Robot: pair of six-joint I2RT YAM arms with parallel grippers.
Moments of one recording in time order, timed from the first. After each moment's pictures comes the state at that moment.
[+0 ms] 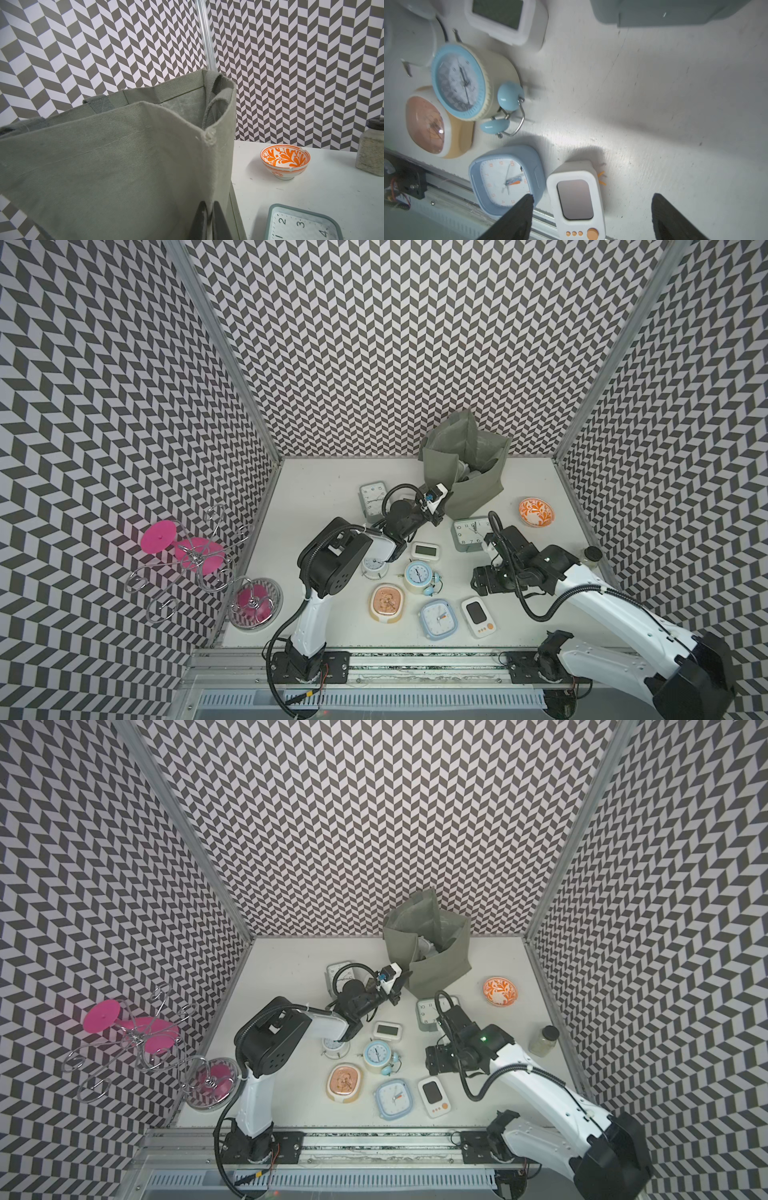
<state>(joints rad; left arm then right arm) -0.68 2.07 1.06 1.17 0.26 0.19 0.61 1.07 0.78 -0.96 -0.12 0.48</state>
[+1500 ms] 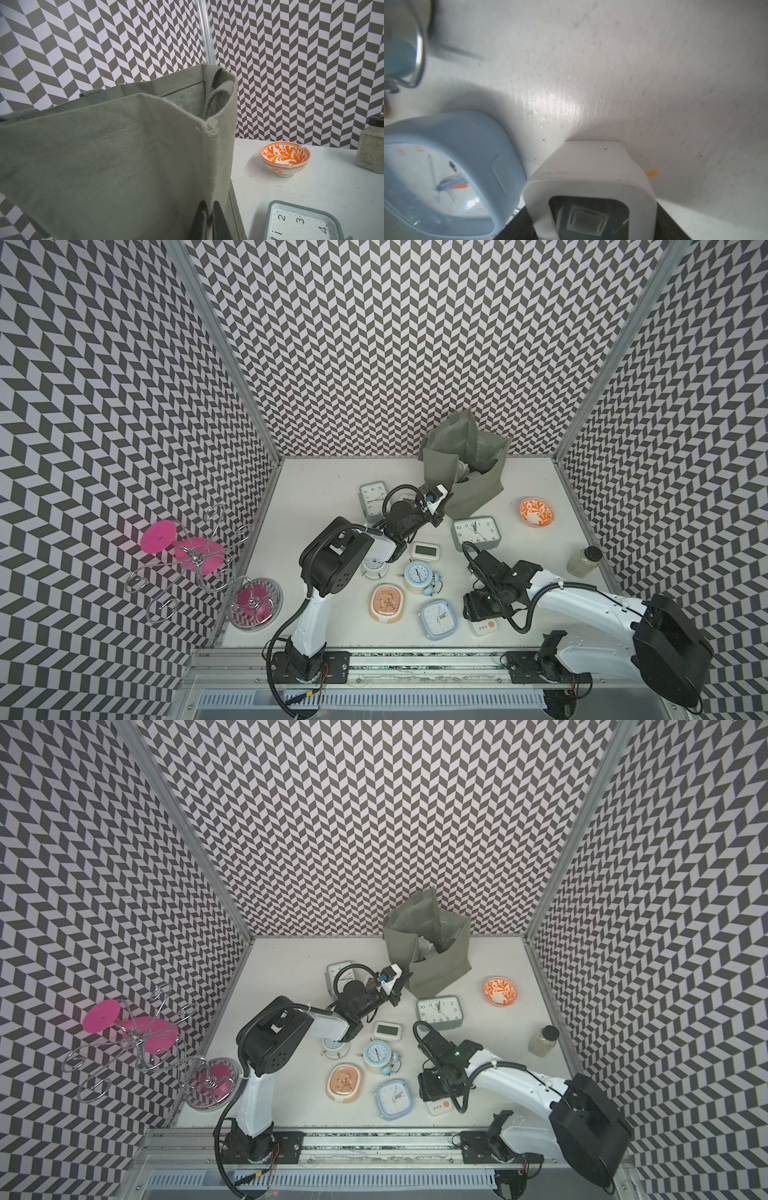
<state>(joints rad) -0.68 2.09 1.06 1.18 0.26 0.18 0.78 1.23 0.62 -0.79 -0.15 0.60</state>
